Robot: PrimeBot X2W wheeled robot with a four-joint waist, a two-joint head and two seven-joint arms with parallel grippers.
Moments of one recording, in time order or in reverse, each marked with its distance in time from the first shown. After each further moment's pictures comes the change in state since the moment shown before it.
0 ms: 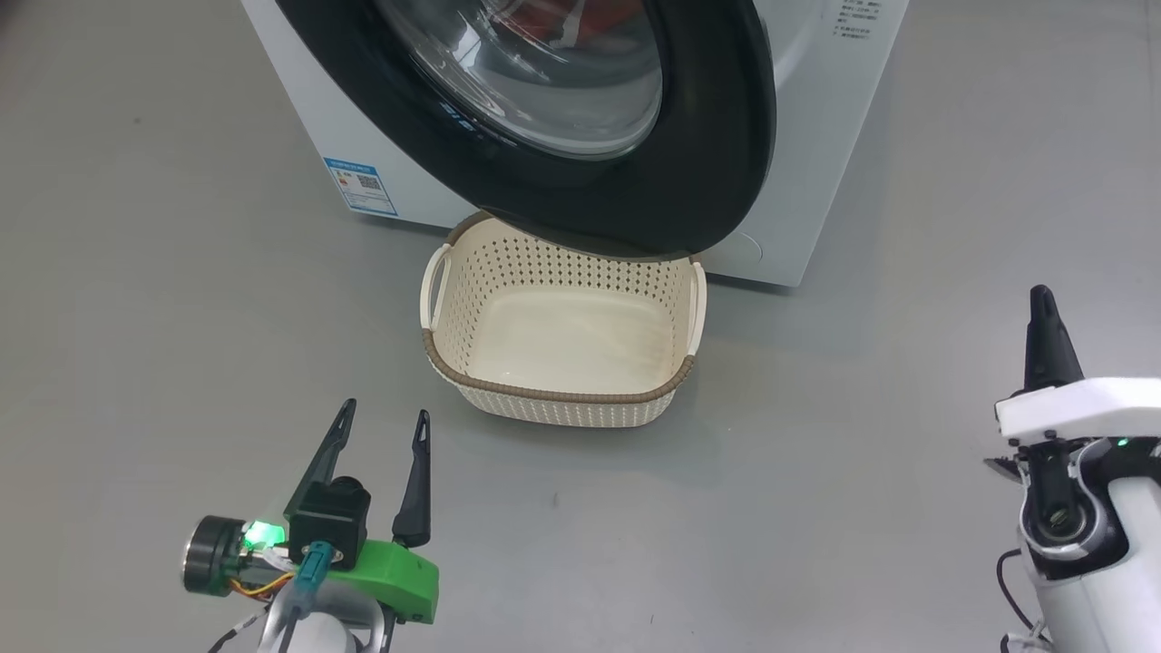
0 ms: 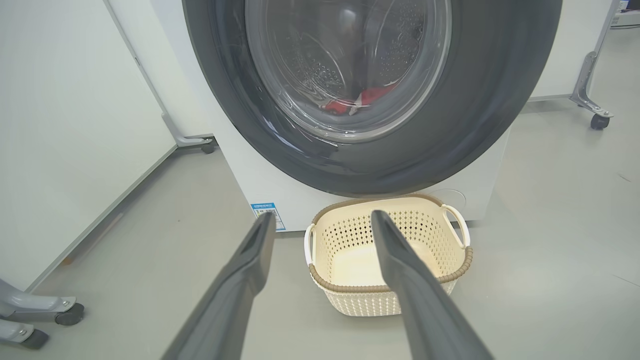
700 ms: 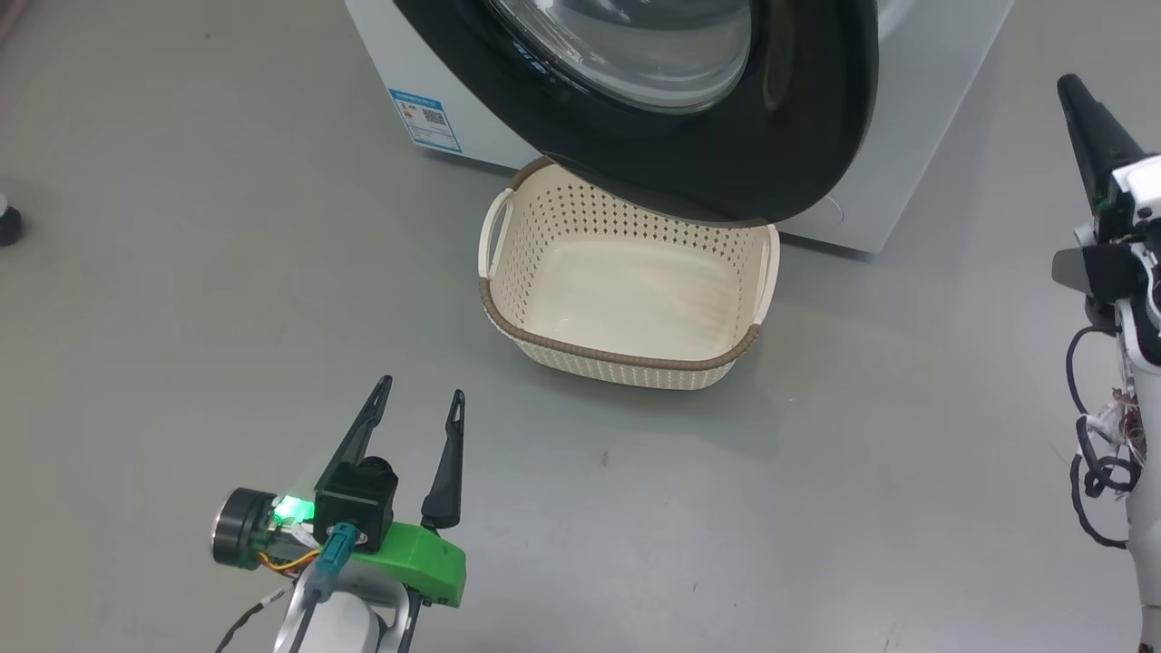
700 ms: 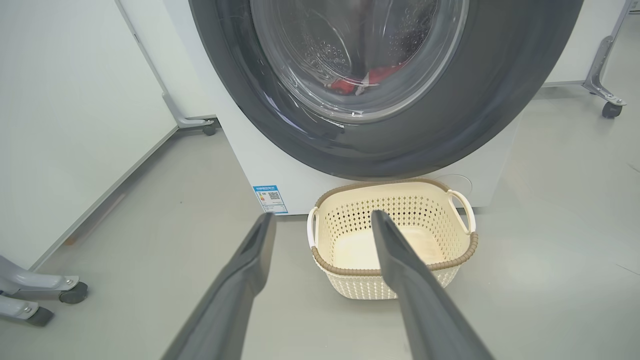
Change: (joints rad) left arm -0.046 0.000 -0.076 -0.011 -0.044 0.000 0.000; right arm -0.350 -0.037 -0.107 0.034 0.347 -0.064 0.375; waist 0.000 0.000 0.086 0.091
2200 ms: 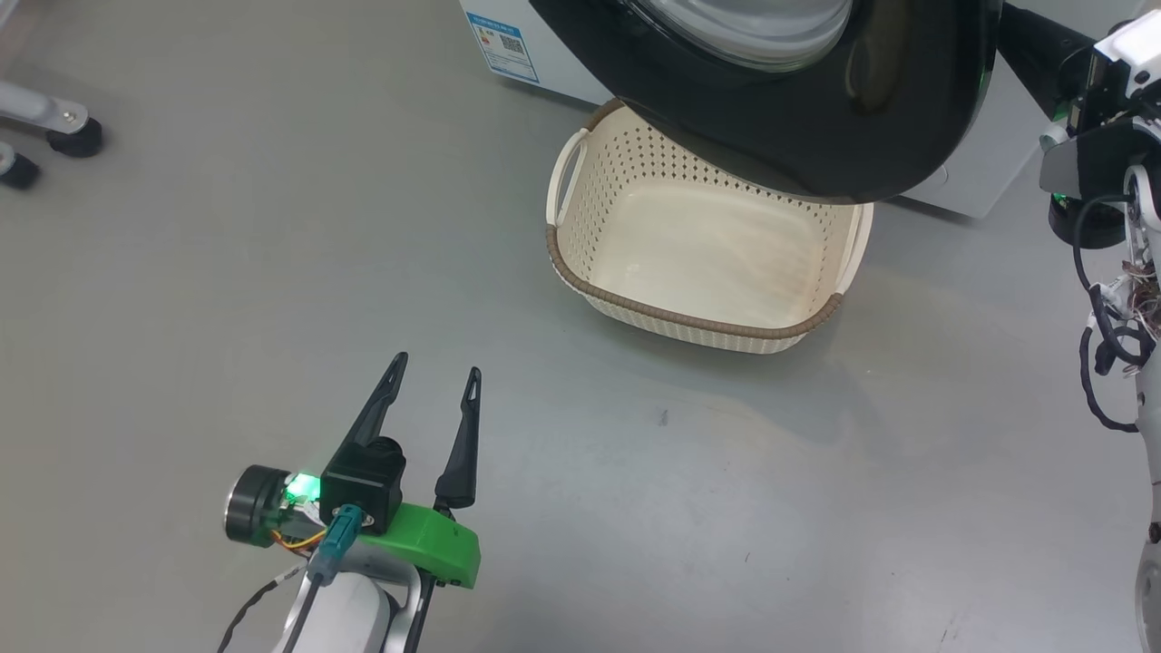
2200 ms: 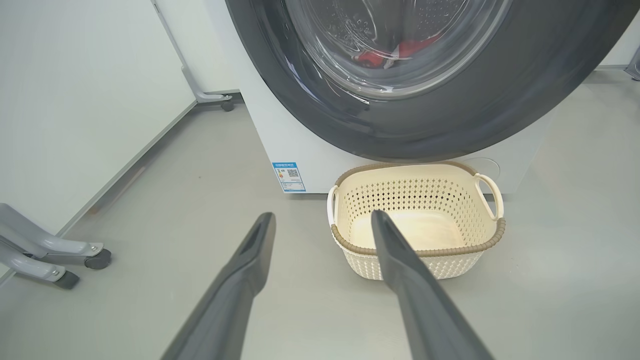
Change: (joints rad) left arm -0.036 -0.001 -0.034 -0.021 -0.046 0.000 0.000; right arm -0.315 -0.017 0.082 0.263 0.092 -0.061 0.319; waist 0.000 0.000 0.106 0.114
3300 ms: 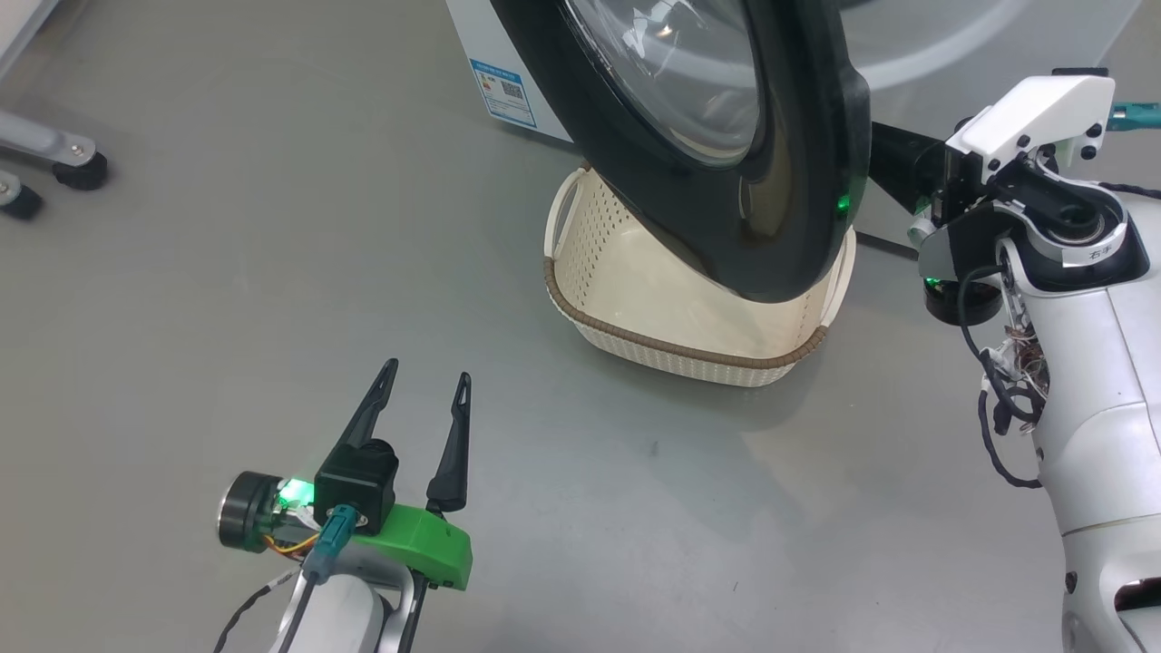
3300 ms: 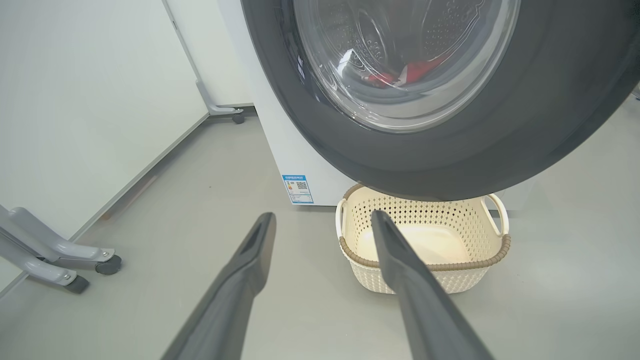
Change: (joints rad) left arm 0.000 0.000 0.015 0.028 0.003 0.000 0.000; right arm 0.067 0.101 0.071 0.040 0.048 0.000 0.103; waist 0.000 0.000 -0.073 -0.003
